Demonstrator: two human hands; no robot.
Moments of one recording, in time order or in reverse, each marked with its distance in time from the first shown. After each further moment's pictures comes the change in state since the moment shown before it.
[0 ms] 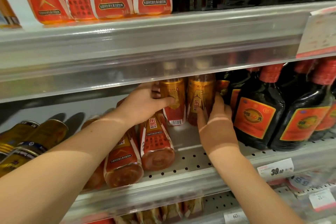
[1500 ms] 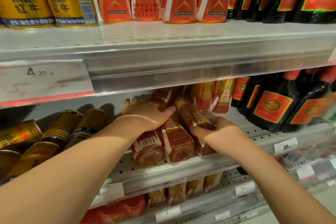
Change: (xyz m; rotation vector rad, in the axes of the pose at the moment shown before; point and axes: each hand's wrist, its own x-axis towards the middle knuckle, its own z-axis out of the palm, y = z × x) left_hand -0.054 -0.050 -0.072 0.804 -0.236 -0.186; right_hand -0.070 -0.081 -0.005 0.034 -0.493 0.316
